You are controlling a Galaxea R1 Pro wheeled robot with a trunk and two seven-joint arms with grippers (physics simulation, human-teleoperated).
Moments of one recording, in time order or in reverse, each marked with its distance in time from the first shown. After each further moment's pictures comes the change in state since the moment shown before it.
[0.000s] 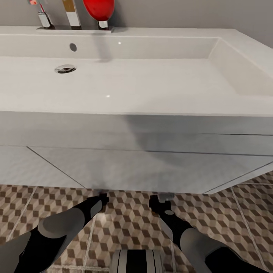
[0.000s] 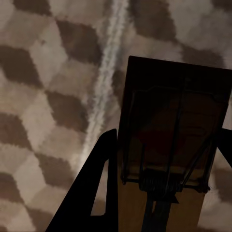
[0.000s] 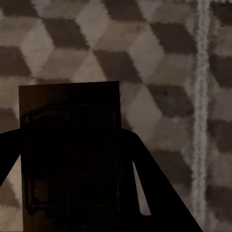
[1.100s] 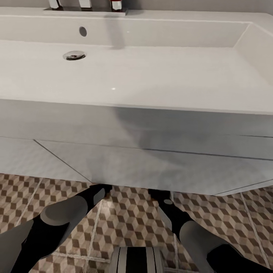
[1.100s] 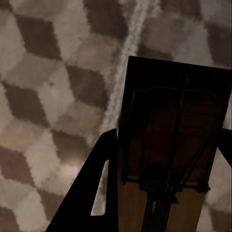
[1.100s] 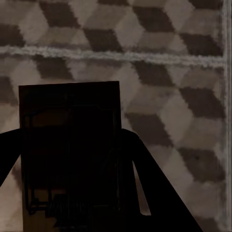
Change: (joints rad) left arm -0.096 -0.018 -0.004 -0.003 -0.004 -0.001 -0.012; right arm -0.024 -0.007 -0.005 -0.136 0.000 0.004 -0.043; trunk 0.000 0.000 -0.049
